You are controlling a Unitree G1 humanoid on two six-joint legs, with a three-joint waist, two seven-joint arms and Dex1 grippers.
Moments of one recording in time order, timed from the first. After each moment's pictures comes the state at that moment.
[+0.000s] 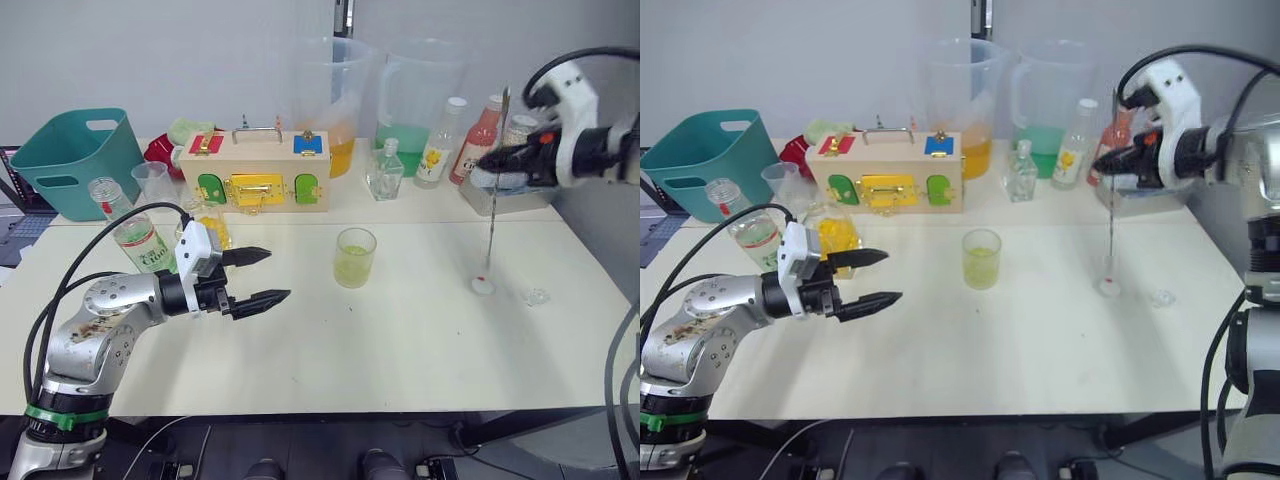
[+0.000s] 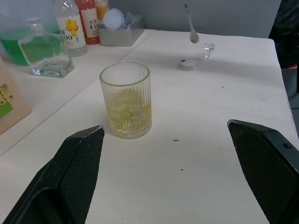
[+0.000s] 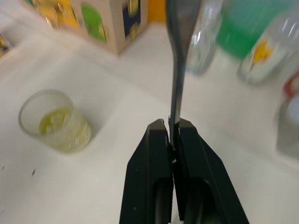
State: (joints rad) left arm -0.36 0.72 0.13 -0.27 -0.59 0.50 -1.00; right arm -1.34 -0.99 0.27 0.42 0.33 1.18 1.00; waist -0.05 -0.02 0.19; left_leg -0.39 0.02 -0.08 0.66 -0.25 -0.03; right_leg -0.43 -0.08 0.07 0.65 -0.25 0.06
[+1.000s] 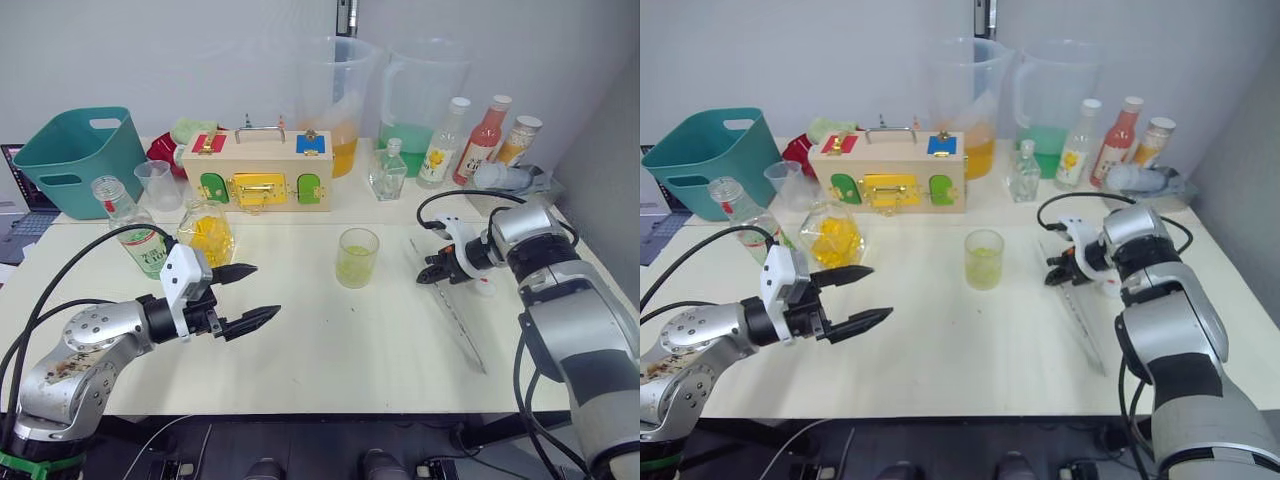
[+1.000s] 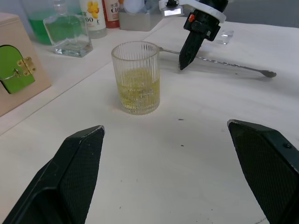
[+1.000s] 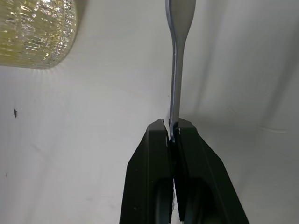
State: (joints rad) left arm -0.17 0.75 0.20 -0.44 -0.63 0.53 -0.88; right arm -1.31 -0.59 0.37 1.10 0.08 1.03 1.07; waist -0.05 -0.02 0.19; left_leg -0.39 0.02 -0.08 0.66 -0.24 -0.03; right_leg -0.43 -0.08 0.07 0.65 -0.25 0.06
